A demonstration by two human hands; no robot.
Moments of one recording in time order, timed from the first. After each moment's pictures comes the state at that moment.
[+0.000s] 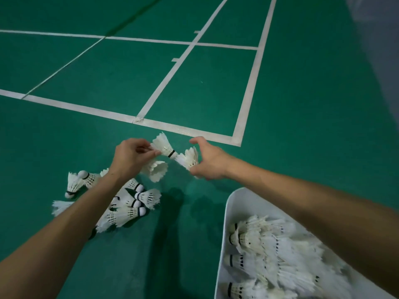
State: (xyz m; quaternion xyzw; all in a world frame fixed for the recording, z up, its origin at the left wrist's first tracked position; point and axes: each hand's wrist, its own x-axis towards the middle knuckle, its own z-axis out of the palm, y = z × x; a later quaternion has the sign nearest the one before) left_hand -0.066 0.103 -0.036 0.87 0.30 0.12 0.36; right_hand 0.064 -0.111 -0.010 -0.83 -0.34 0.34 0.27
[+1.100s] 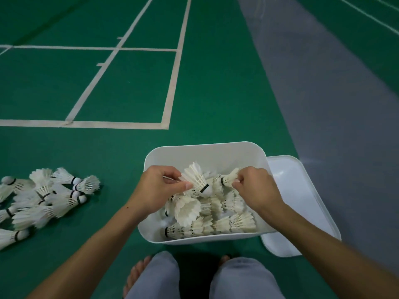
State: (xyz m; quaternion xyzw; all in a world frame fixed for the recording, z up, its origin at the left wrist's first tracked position) left_hand -0.119 -0.195 0.003 0.82 0.16 -0.06 0.55; right_hand -0.038 -0.444 -0.018 -0.98 -0.08 0.10 0.15
